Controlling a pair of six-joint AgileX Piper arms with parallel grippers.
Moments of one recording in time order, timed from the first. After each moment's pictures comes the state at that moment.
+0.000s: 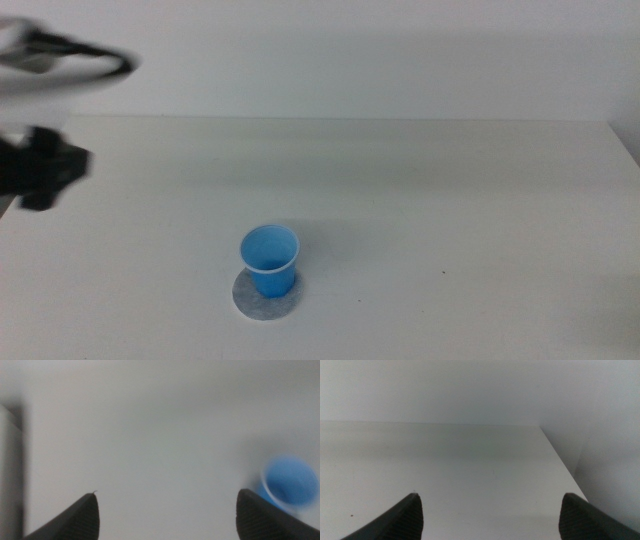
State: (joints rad) left arm -0.07 0.93 -0.92 -0.13 0.78 0.21; right arm -0.06 0.00 0.00 -0.04 0.24 -0.02
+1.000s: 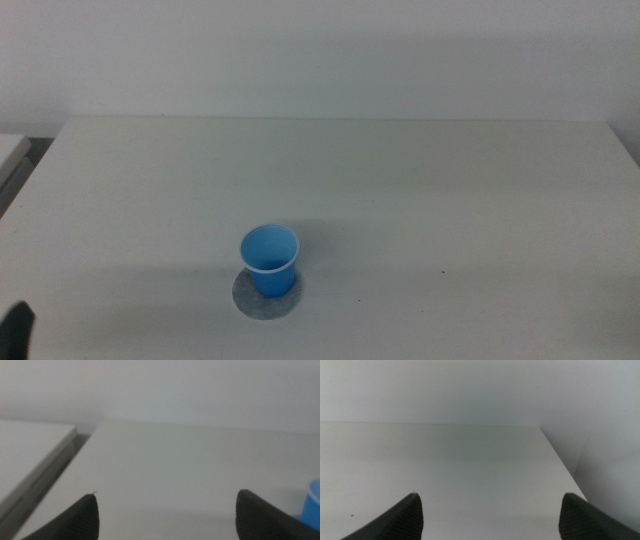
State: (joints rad) left arm 0.06 0.01 -0.06 -0.12 0.32 0.01; right arm -0.06 0.00 0.00 -0.04 0.24 -0.02
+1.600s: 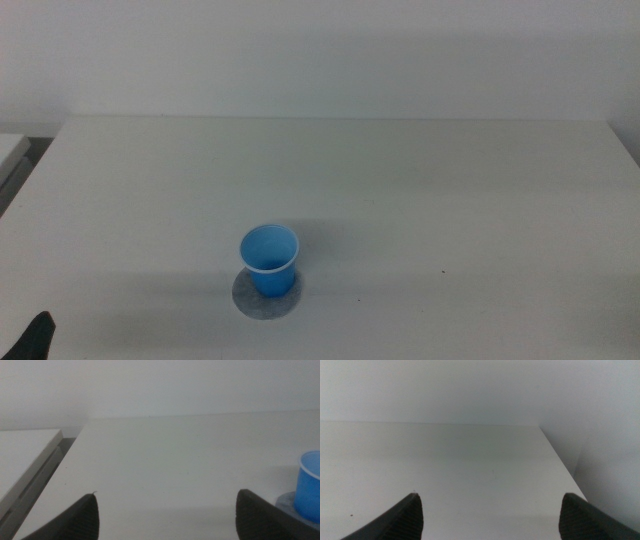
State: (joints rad) left arm -0.04 0.00 0.00 -0.01 0.27 0.00; right arm -0.06 0.00 0.00 -0.04 0.24 -0.02
